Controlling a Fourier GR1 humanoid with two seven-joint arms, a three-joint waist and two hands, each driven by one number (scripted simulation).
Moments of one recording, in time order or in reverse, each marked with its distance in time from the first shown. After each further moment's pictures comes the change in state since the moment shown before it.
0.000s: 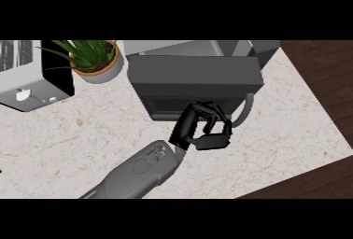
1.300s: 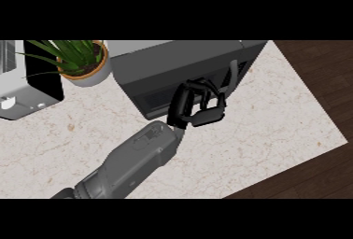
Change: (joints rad) left arm -0.132 0.000 0.068 0.137 0.236 -0.010 -0.198; right arm -0.132 -0.133 -0.098 0.023 -0.135 0.014 0.117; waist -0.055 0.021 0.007
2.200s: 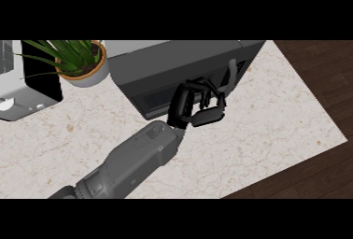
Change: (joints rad) left arm -0.019 0.000 -0.032 0.030 0.076 -0.003 -0.091; right arm -0.092 -0.128 -0.091 0.081 -0.015 0.015 0.023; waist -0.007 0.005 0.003
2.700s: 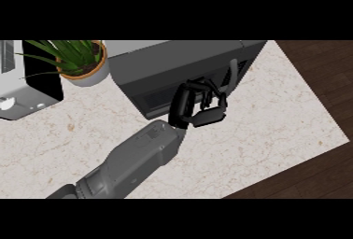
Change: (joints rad) left arm -0.014 0.000 -0.023 0.010 0.035 -0.004 -0.031; right arm -0.038 -0.042 -0.028 0.082 -0.035 0.031 -0.001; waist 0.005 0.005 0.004
